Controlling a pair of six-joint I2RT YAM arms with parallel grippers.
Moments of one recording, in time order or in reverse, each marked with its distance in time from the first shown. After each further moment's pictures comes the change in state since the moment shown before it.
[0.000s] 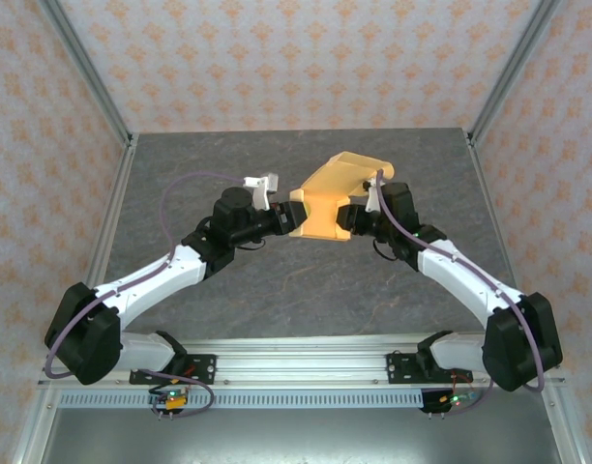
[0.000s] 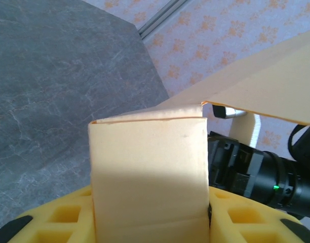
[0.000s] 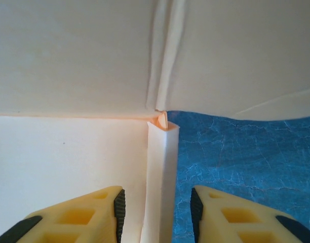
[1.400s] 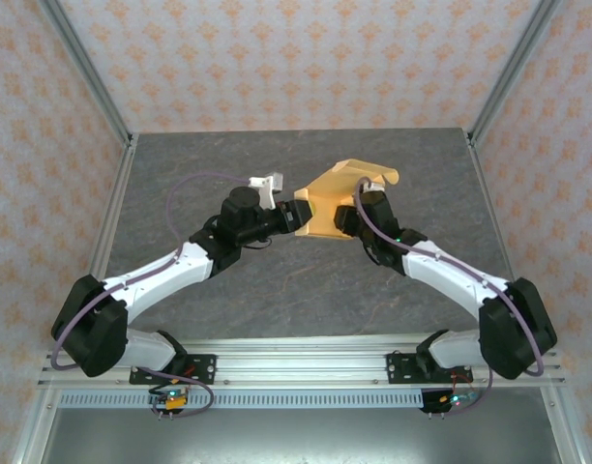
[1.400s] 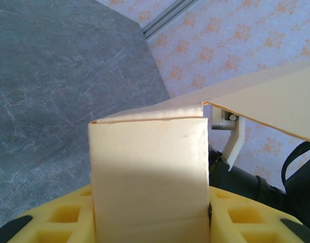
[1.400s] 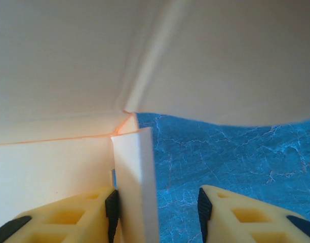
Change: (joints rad) left arm -0.028 0.050 0.029 0.016 -0.041 -0.043; right arm 0.130 0.043 -0.014 0.045 0.416 0.072
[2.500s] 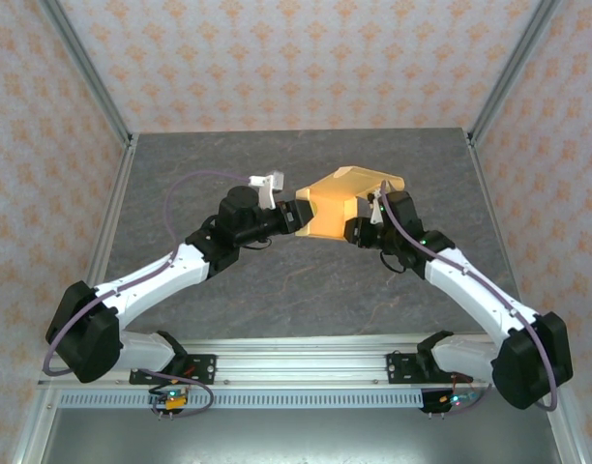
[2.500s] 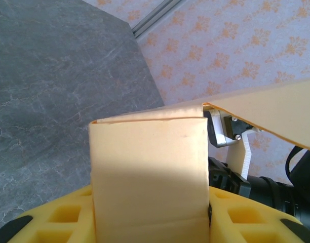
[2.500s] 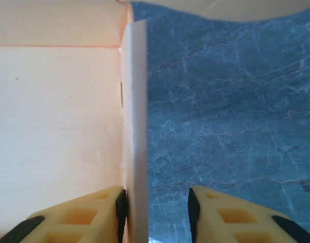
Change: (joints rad) left arm -0.017 -0.040 0.019 -0.045 -0.002 0.003; right arm -0.096 -0.143 0.021 -0.290 -0.333 -0.068
